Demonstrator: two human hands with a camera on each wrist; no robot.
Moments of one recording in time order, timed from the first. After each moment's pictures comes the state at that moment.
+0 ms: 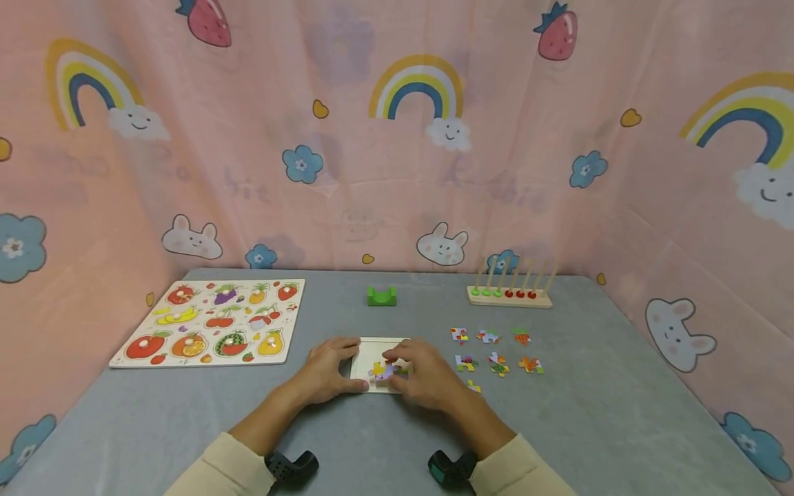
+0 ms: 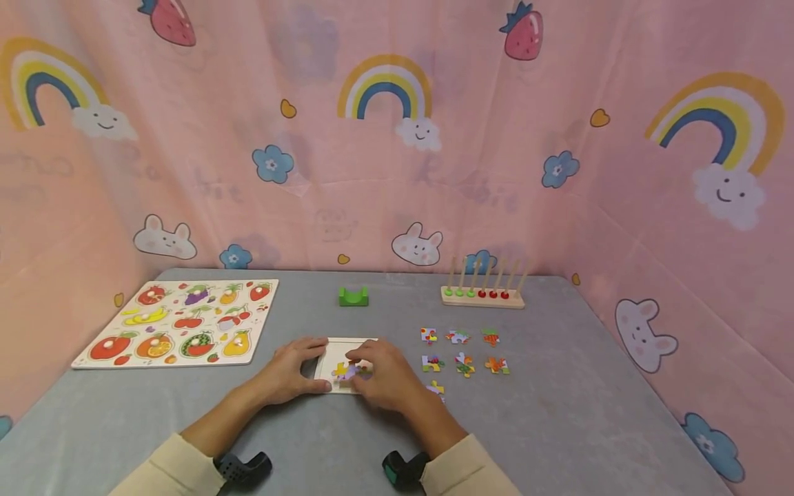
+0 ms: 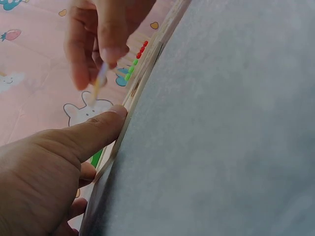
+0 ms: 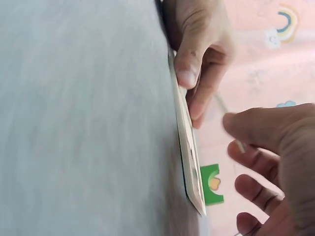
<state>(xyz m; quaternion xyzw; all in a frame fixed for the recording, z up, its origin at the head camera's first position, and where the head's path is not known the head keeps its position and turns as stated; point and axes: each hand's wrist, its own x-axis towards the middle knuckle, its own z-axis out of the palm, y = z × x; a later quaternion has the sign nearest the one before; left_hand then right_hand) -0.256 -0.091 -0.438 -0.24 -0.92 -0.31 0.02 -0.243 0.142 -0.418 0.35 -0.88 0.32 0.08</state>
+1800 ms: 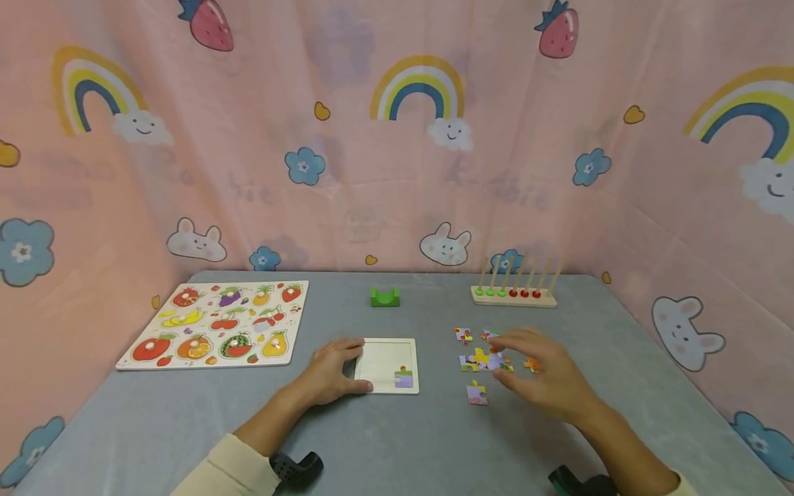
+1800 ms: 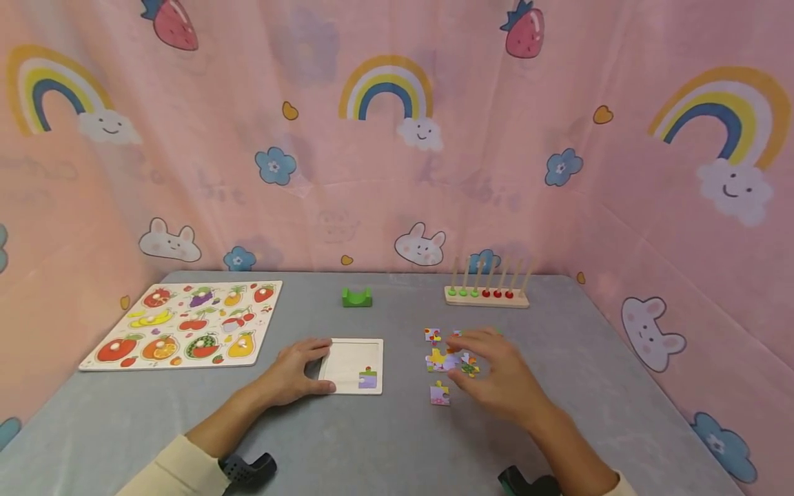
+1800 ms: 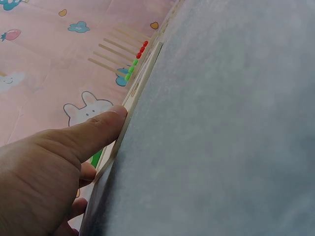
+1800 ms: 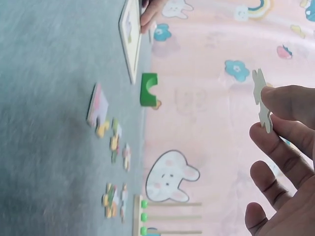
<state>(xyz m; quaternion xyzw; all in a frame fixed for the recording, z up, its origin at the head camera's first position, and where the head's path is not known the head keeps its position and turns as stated) -0.255 -0.091 -0.438 -0.24 -0.92 -0.31 0.01 -0.196 0.272 -0.364 0.32 -0.85 0.35 0.23</state>
